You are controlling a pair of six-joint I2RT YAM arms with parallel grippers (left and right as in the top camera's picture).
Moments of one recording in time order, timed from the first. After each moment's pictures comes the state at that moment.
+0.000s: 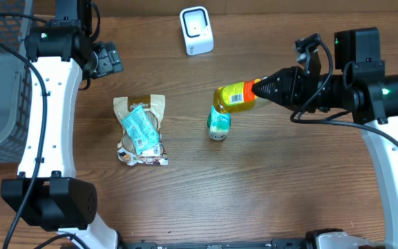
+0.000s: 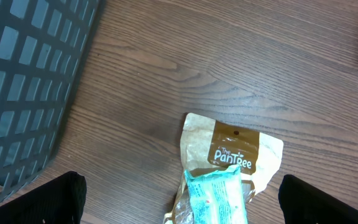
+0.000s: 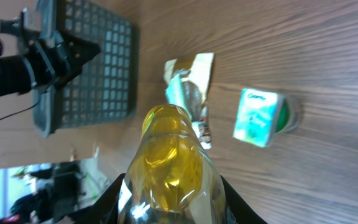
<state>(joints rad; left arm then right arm) 0.00 1.83 1.93 -1.27 -0.18 -0.36 0.11 1.43 1.60 -1.15 -0.76 0.38</state>
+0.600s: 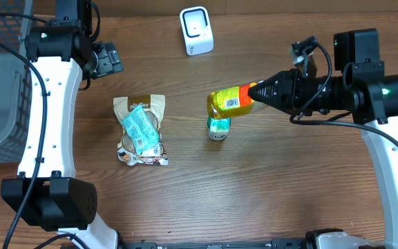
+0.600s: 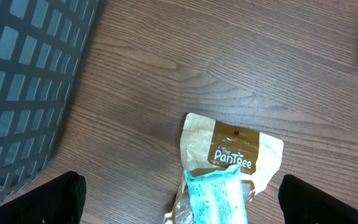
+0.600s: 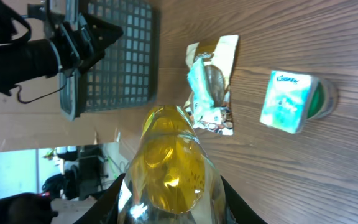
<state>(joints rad) 0.00 1.83 1.93 -1.27 -0.18 -0.36 0.11 1.43 1.60 -1.18 -0.86 0.38</state>
